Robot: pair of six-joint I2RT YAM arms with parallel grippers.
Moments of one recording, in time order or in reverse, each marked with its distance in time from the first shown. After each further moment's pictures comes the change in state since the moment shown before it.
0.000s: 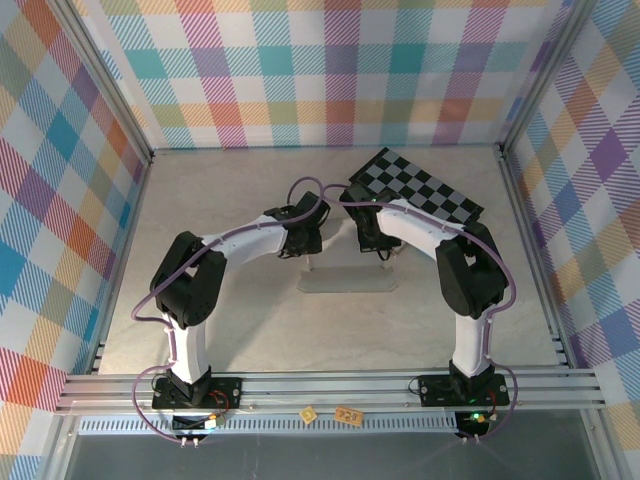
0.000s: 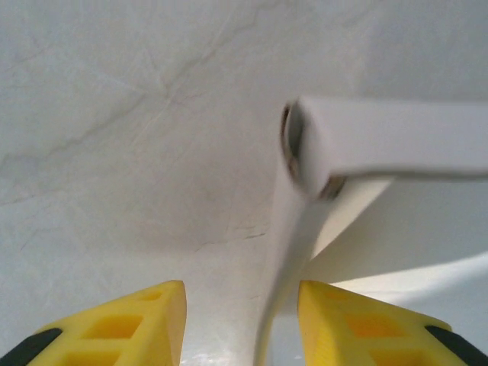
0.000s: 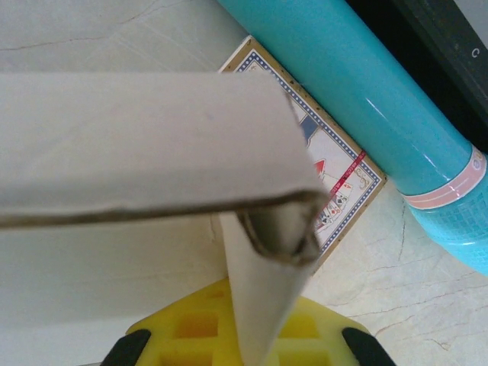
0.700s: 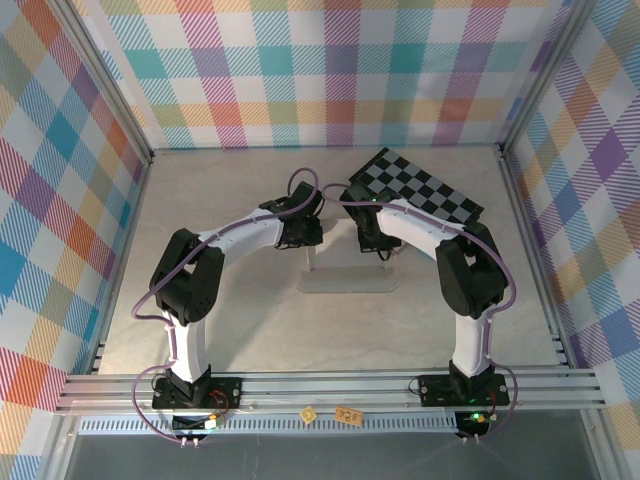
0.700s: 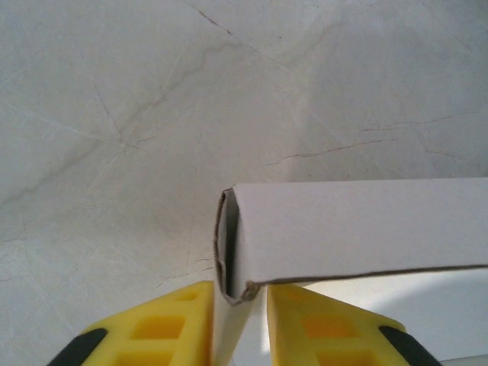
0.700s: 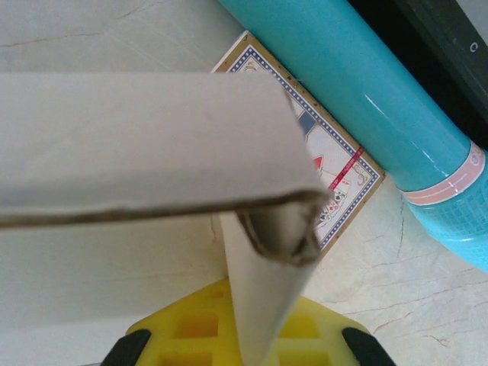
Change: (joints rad) left arm 0.029 0.016 0.037 0.031 0.101 0.054; right arm 0.000 0.000 0.000 -0.007 0.000 0.007
